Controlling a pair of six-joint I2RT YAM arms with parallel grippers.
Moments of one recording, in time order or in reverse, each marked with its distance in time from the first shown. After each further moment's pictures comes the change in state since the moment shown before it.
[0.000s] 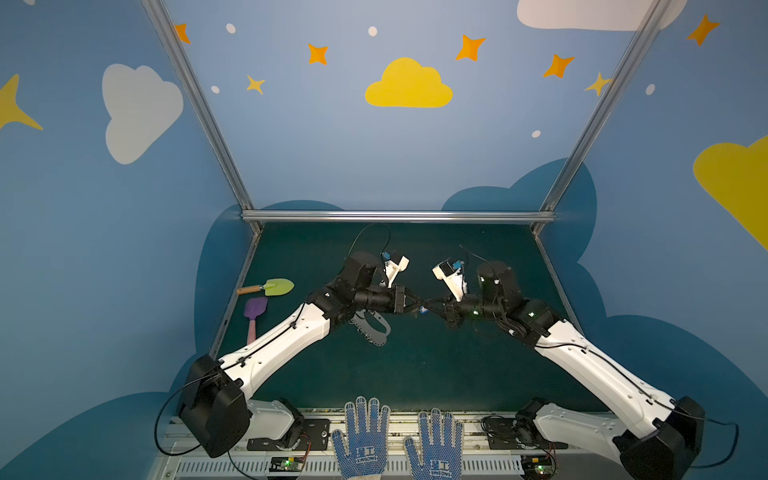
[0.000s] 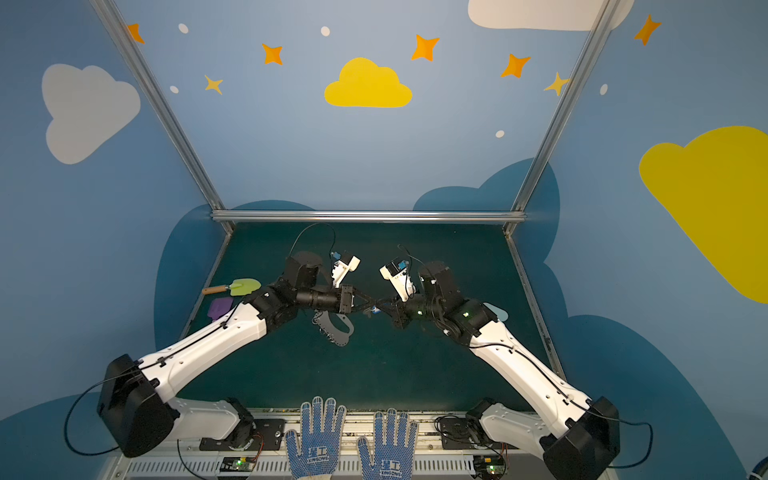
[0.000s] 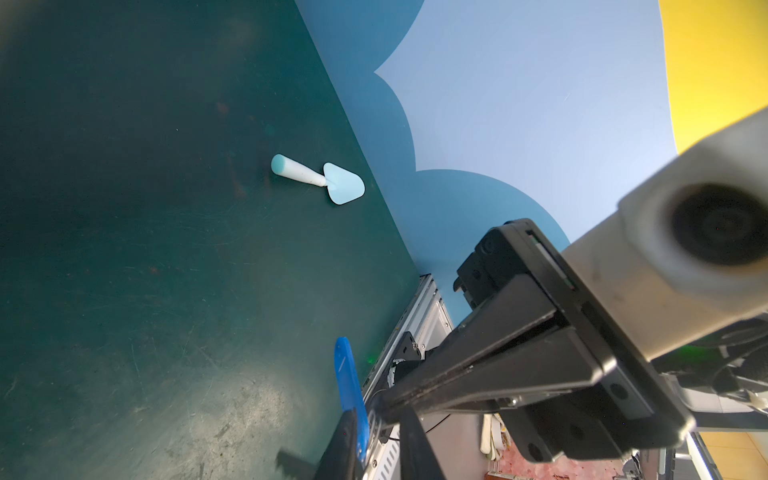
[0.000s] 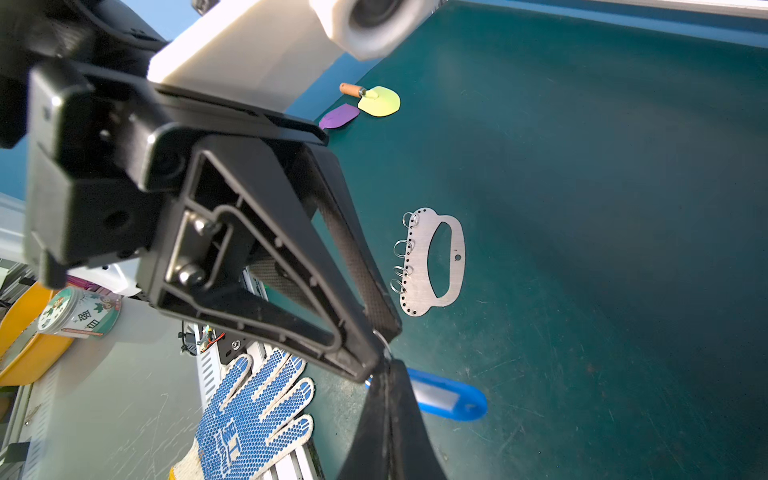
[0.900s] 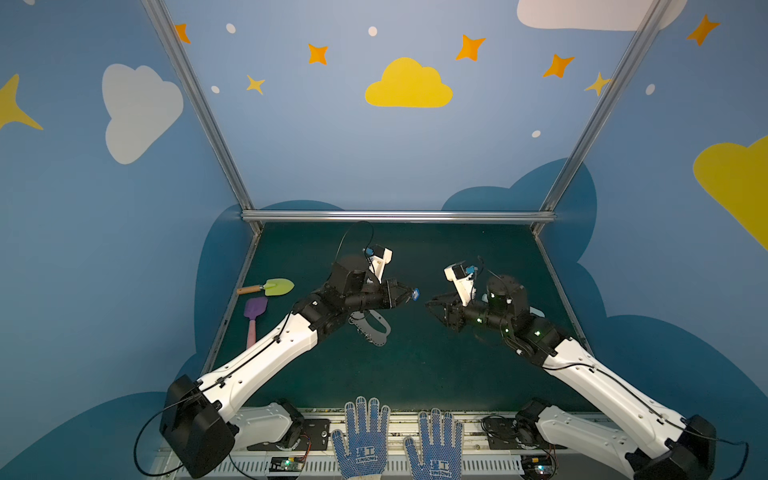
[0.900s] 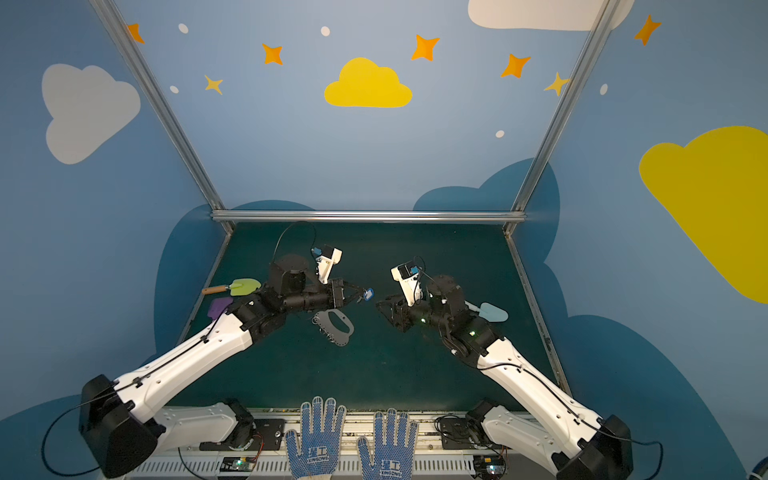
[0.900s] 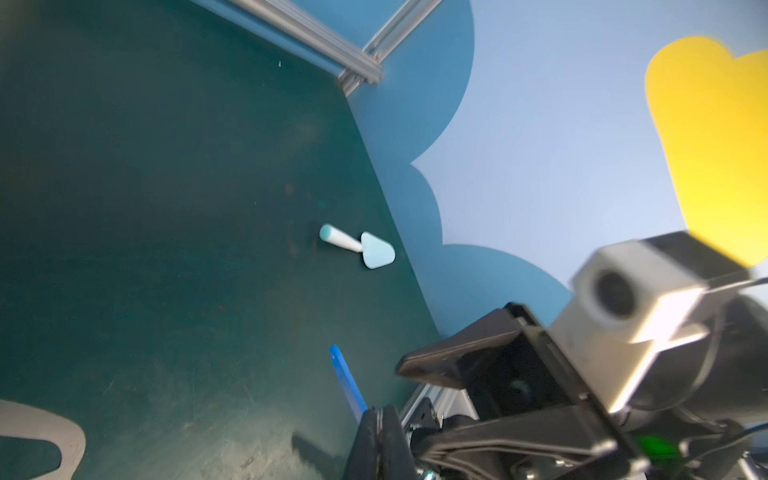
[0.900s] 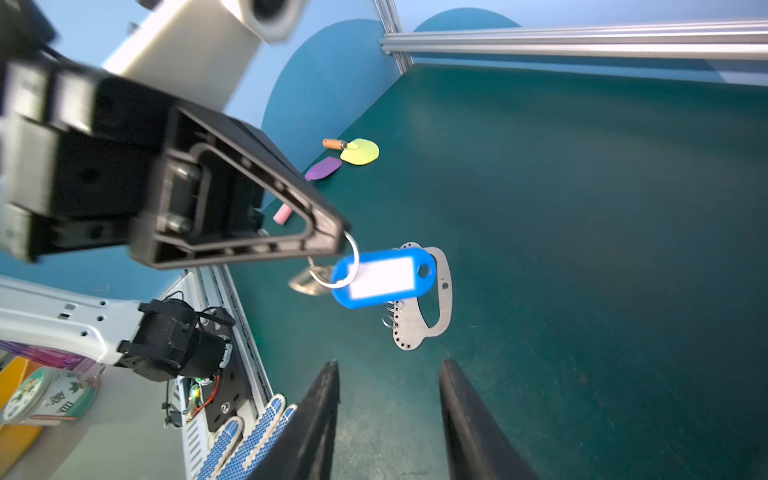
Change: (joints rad) left arm -0.013 -0.129 -0.046 0.038 -0.264 -0.100; right arm 0.035 -0.122 -0.169 0.218 0.133 0.164
